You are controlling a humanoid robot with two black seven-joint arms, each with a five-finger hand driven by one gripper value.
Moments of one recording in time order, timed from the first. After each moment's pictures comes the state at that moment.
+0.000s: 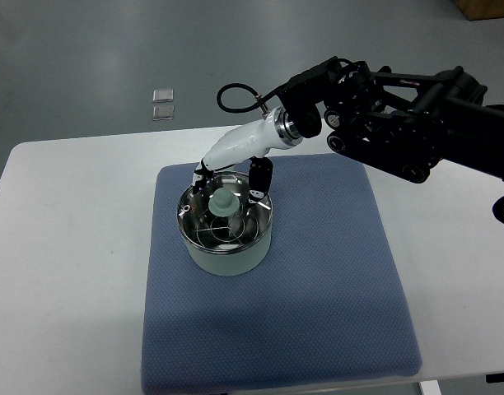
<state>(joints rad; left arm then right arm) 0.02 0.00 -0.04 -0.17 0.00 0.04 0.10 1.36 -0.14 0.15 0.93 -1.66 0.52 0.39</state>
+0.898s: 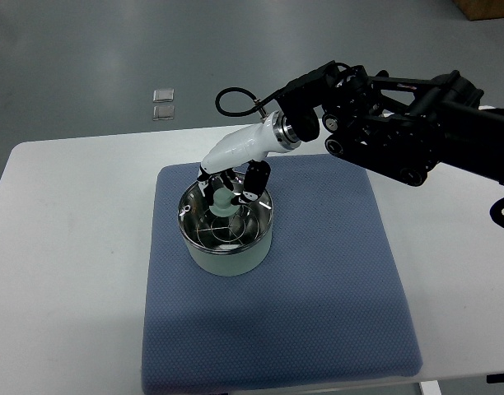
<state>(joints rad) 0.02 0.00 -0.04 -0.17 0.00 0.04 0.10 1.35 -0.13 0.15 0.92 -1.66 0.51 0.40</state>
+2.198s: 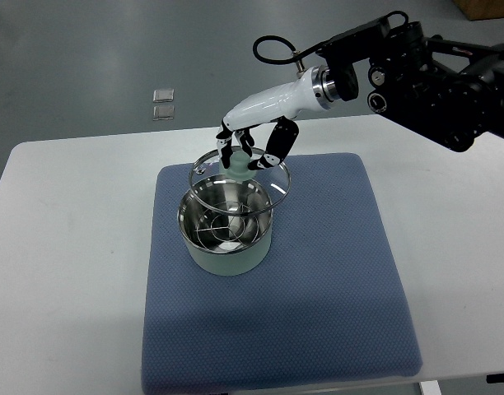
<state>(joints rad) 0.02 0.00 -0.04 -0.17 0.00 0.04 0.10 1.38 -0.30 0.24 0.93 -1.60 0.55 0.51</state>
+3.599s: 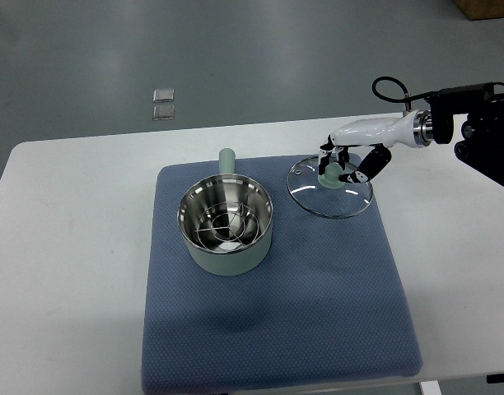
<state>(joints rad) 0.02 0.00 -0.04 -0.17 0.00 0.04 0.10 1.10 -0.46 0.21 0.79 -1.61 0.33 0.57</state>
